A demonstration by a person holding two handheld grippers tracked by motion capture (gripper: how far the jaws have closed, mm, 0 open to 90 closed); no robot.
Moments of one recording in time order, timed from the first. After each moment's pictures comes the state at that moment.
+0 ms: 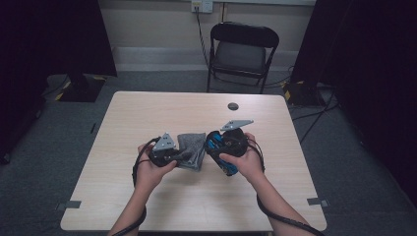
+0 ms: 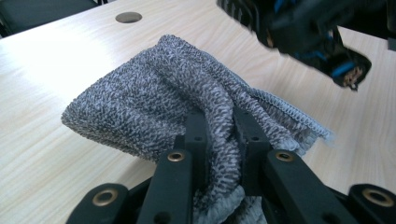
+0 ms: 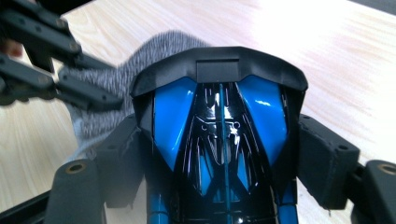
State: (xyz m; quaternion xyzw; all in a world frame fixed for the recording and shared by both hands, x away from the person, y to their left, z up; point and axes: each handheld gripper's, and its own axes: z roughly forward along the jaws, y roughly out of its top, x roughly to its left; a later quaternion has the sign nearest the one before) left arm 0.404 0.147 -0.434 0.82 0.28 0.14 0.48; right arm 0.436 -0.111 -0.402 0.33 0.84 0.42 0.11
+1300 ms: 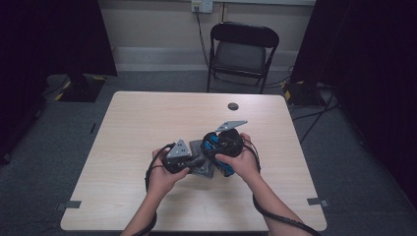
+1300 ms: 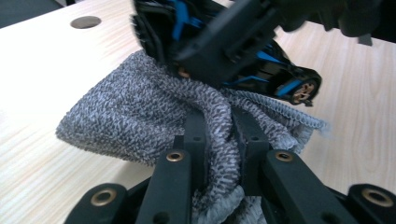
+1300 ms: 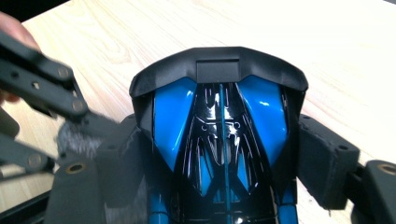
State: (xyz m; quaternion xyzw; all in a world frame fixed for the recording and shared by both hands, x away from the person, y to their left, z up) left arm 0.393 0.107 -0.448 0.83 0.24 0.11 0.49; right arm 0.440 -0.099 -0.406 0.33 0.84 0.41 0.11
